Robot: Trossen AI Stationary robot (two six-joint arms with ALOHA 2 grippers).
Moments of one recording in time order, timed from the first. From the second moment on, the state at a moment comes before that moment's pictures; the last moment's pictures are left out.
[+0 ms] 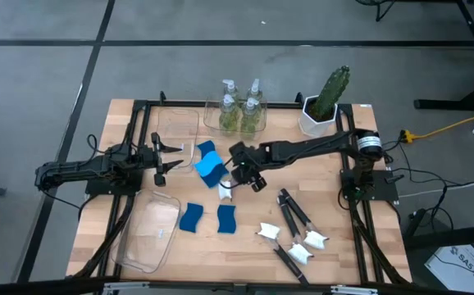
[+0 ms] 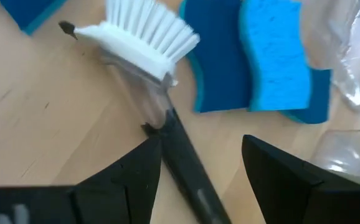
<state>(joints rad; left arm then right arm) 0.14 0.01 0.01 0.03 -0.09 0.14 -0.02 1.88 1.37 -0.45 0.10 -0.75</state>
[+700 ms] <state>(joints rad) 0.14 0.01 0.01 0.03 -0.09 0.14 -0.08 1.99 1.37 -0.41 0.05 -0.80</state>
